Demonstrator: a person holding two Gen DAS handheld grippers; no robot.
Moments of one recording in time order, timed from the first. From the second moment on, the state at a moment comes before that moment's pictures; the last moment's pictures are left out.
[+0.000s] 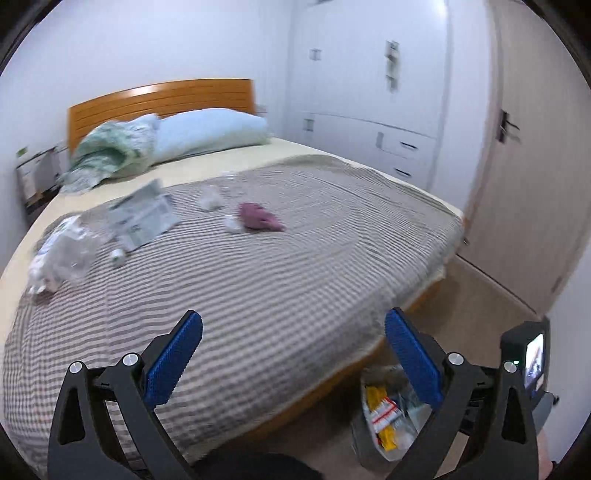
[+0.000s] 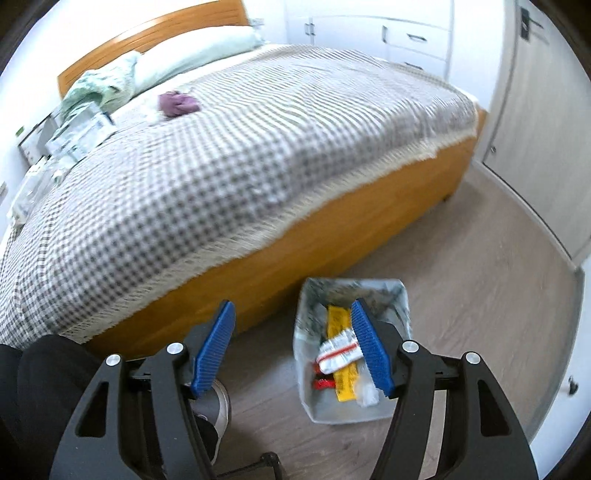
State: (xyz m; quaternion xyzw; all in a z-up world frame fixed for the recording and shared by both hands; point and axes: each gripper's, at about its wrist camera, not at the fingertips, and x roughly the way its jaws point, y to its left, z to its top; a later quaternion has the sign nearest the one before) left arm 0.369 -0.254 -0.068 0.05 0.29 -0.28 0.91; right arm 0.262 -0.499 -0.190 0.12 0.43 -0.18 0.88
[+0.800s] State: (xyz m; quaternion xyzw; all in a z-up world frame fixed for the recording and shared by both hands) left arm 0.623 -0.074 -0.108 -0.17 0.26 -0.20 0.93; right arm 0.424 -0.391 -0.156 0.03 0.40 -0.09 0.91
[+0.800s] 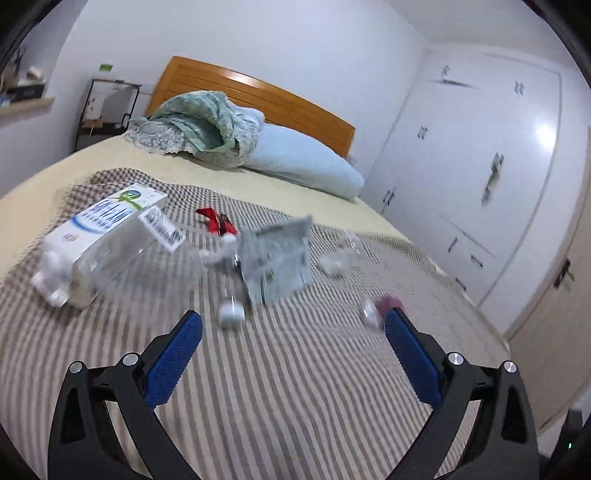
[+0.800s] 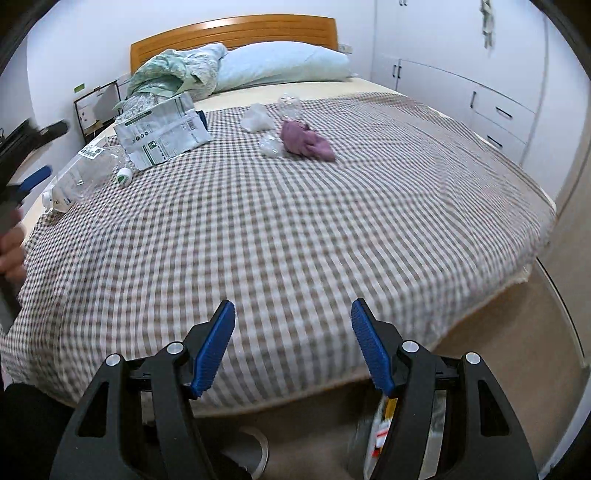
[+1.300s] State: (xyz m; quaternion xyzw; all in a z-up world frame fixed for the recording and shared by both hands) left arm 0.758 -0.108 -0.133 -0.11 0.29 -0.19 0.93; right arm 0.577 -0.388 -0.146 0.02 0.38 -0.07 0.92
